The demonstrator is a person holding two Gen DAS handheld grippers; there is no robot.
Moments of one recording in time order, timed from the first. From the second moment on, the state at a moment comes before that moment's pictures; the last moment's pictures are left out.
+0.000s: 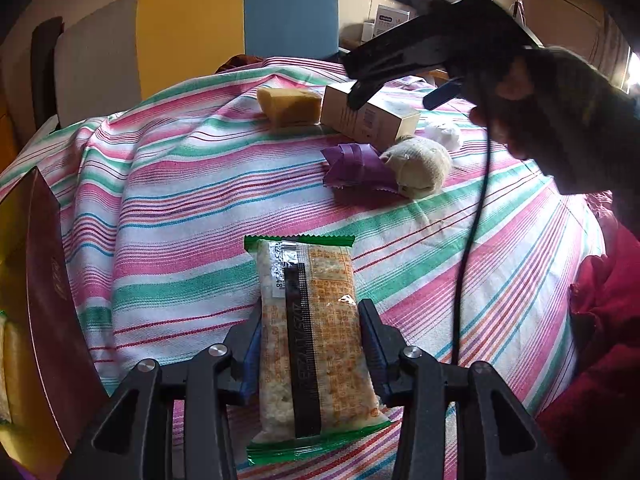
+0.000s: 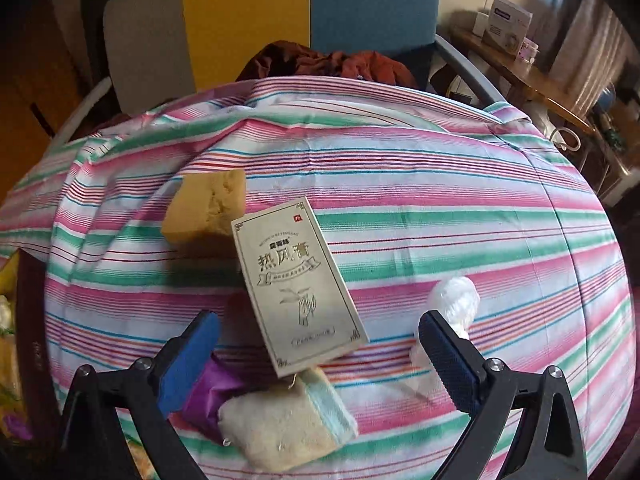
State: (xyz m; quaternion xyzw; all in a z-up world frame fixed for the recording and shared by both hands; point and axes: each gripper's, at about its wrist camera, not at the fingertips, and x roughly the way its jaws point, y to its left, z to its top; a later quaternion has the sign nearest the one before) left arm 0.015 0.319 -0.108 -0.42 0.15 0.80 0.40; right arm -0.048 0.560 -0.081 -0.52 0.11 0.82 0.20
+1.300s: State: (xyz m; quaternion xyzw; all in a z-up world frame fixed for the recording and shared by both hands) left arm 0.018 0.256 -0.021 -0.41 0.08 0.82 0.39; right arm 0.089 0.537 -0.095 -0.51 0.19 0.80 0.25
